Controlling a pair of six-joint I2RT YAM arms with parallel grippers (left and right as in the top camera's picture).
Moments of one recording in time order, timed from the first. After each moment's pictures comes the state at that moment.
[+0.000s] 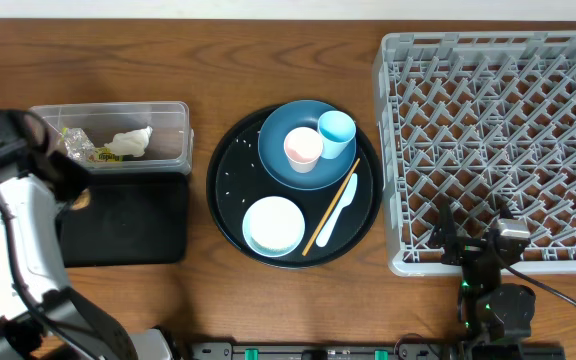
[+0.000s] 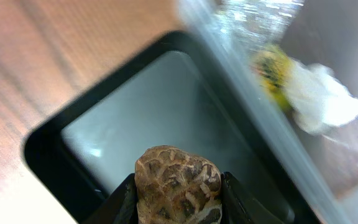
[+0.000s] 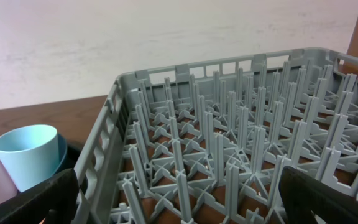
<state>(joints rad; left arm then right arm) 0.55 1.53 1.19 -0.89 -0.06 -0.46 0.05 0.01 0.01 -0.06 0.11 0.15</state>
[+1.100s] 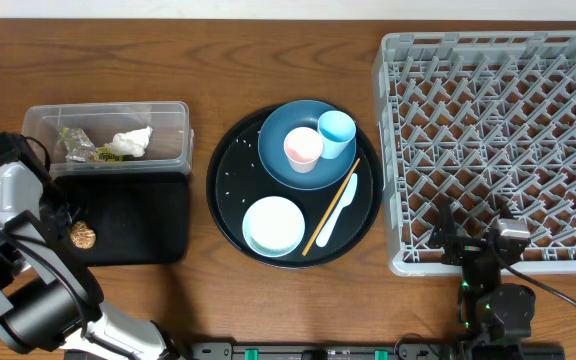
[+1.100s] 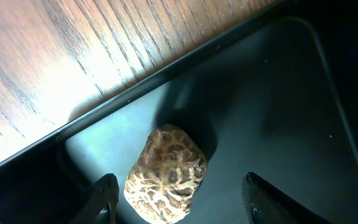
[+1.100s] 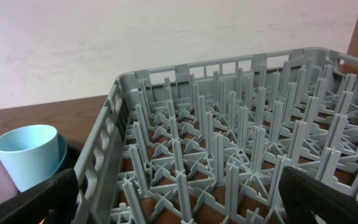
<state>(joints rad) 0.63 1.82 1.19 -0.86 -0.09 -0.46 0.05 0.01 0.01 -0.06 0.11 0.15</state>
